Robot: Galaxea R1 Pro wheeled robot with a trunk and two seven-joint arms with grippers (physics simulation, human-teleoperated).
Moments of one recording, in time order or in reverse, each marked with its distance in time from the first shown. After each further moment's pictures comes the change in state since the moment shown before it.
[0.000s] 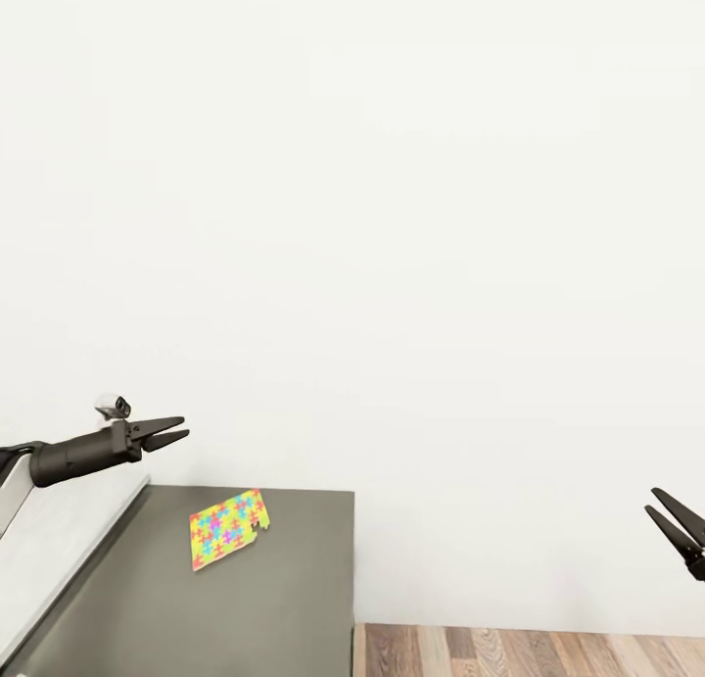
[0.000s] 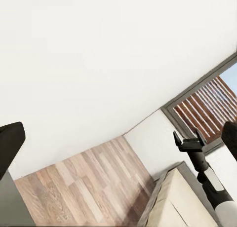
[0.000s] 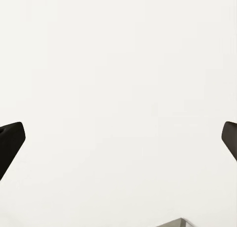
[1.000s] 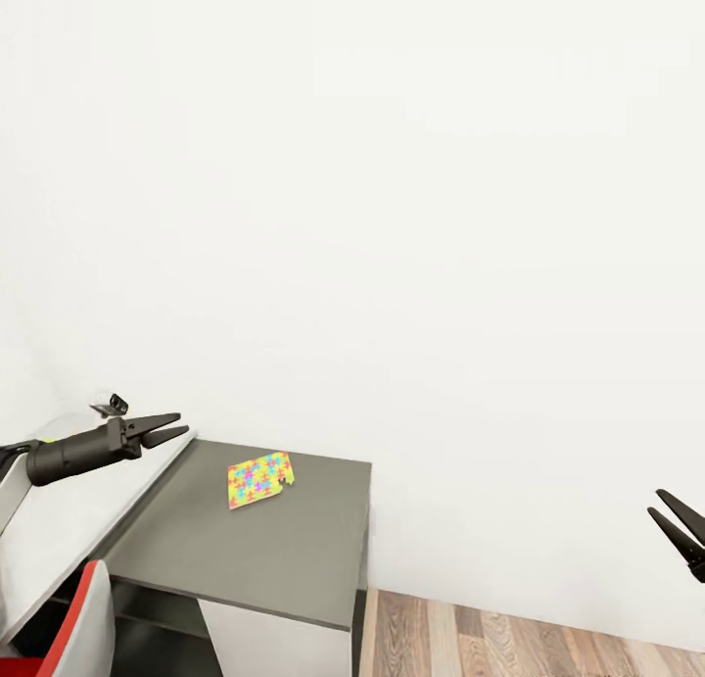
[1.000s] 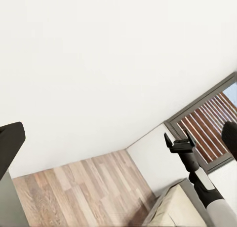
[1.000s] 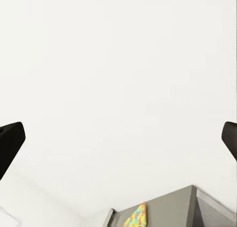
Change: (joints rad) left arm 0.000 0.001 0.005 -0.006 0.014 -0.003 -0.033; right arm 0.000 -0.008 -0.007 0.016 -0.009 0.015 0.006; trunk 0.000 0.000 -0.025
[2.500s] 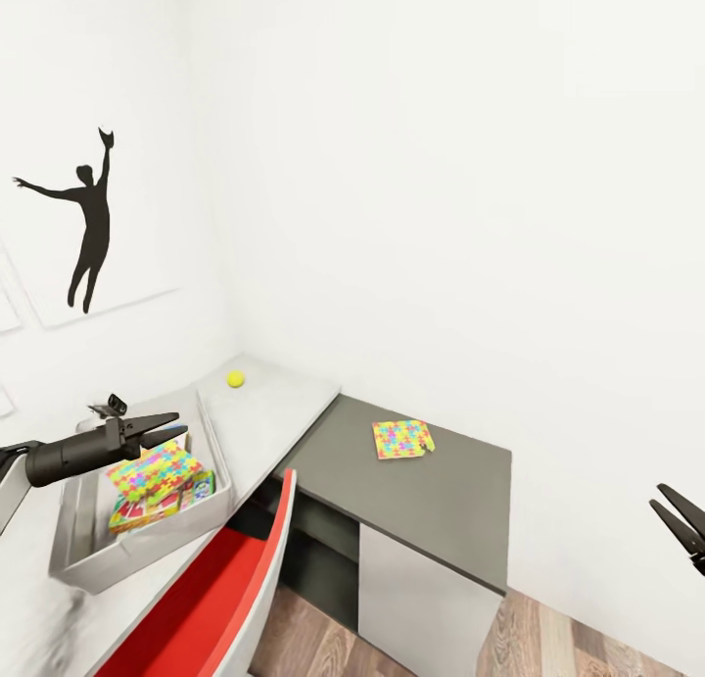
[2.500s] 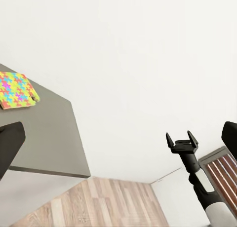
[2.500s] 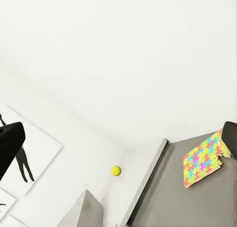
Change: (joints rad) left arm -0.003 0.000 0.002 0.017 0.004 0.000 -0.007; right arm 0.008 0.010 -0.001 -0.063 -0.003 -0.006 0.000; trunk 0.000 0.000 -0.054
